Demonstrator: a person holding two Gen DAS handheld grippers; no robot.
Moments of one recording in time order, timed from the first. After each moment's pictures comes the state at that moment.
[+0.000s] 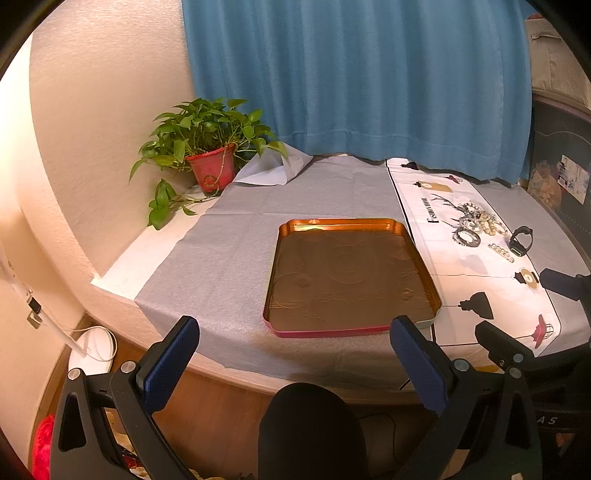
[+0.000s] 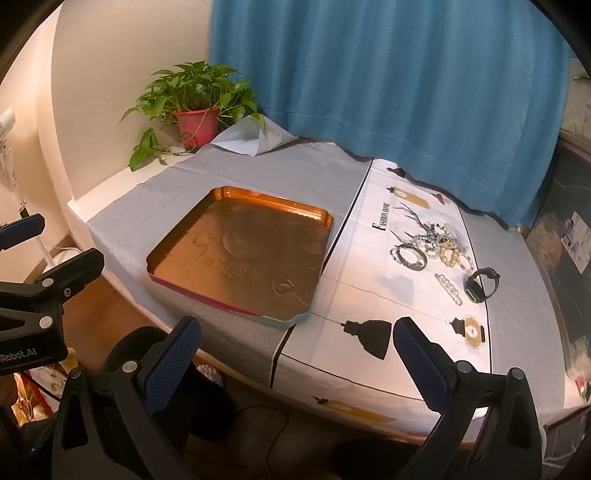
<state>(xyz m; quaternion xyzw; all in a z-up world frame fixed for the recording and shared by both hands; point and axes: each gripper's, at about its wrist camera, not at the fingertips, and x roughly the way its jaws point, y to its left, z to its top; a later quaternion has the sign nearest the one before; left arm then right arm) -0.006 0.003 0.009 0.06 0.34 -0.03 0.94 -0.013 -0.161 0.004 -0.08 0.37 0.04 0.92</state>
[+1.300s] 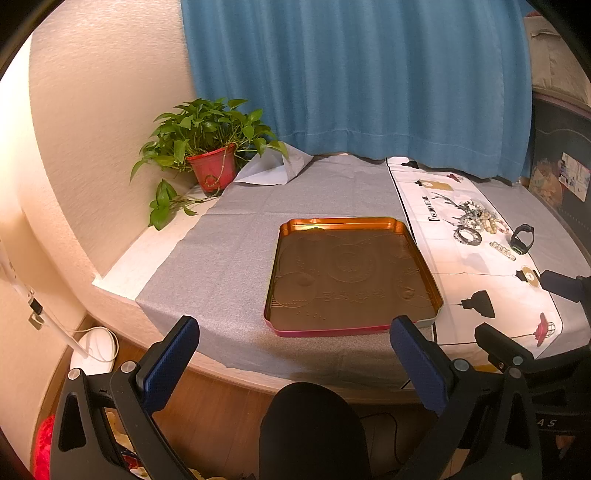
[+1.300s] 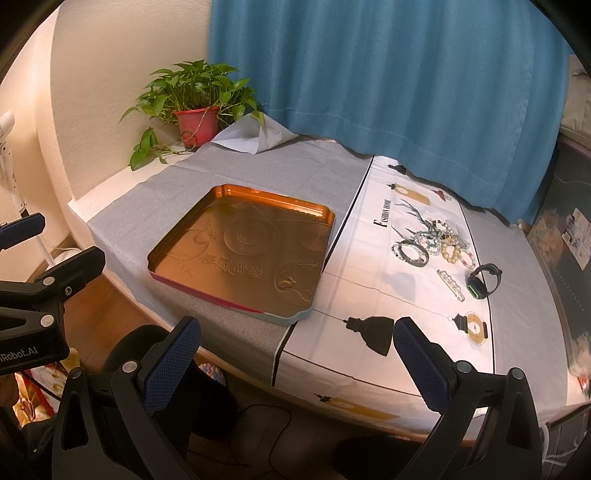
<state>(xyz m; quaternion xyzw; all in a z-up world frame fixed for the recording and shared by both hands) -0.008 0.004 0.008 0.06 0.34 -0.03 0.94 -0.013 -0.163 0.002 -0.07 0.38 0.04 0.92</state>
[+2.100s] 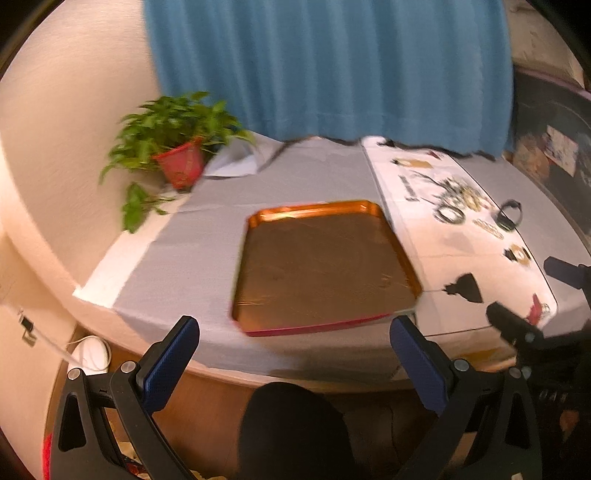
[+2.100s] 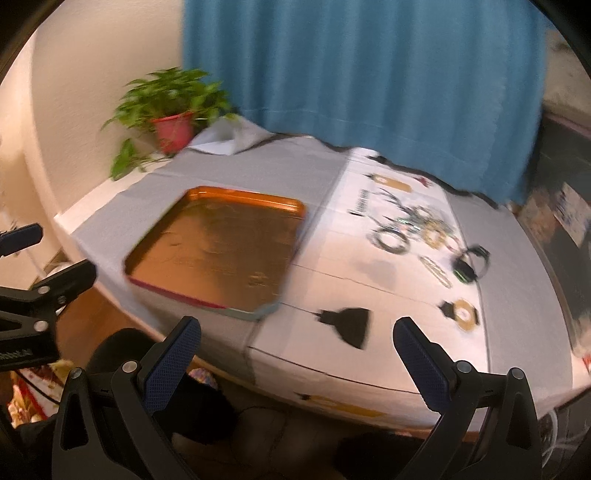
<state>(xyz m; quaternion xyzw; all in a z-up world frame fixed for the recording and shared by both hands) 0.010 -0.017 0.000 0.08 0.37 -0.07 0.92 -0.020 -0.201 -0.015 -0.04 0.37 0.00 0.93</state>
